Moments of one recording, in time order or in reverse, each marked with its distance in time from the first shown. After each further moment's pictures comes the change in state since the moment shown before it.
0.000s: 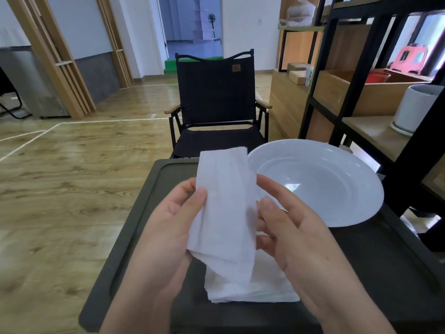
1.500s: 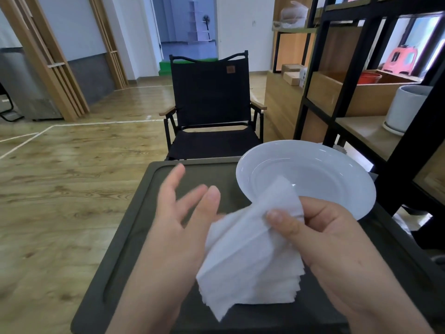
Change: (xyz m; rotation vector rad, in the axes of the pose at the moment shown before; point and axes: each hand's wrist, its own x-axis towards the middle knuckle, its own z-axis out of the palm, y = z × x) left_hand -0.020 0.012 0.021 0.318 0.099 0.066; right_hand -0.011 -0.015 -0.024 -0.062 -0.018 -0.044
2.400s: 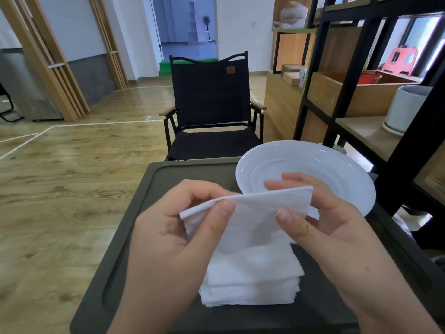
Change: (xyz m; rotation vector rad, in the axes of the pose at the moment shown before) left_hand -0.004 -0.002 -0.001 0.169 0.024 0.569; right_hand 0.000 0.004 -0.010 -0.301 0.102 -0.179
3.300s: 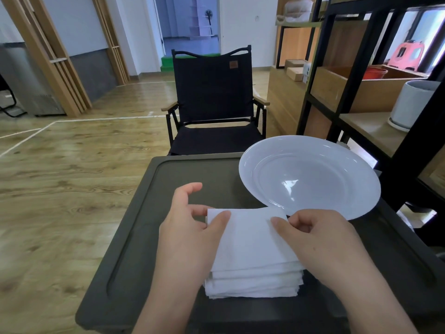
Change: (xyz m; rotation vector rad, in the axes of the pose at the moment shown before) left_hand 0.002 -0.051 0.015 0.294 0.060 -0.588; right_hand 0.008 0.026 0.009 -0.512 0.182 0.348
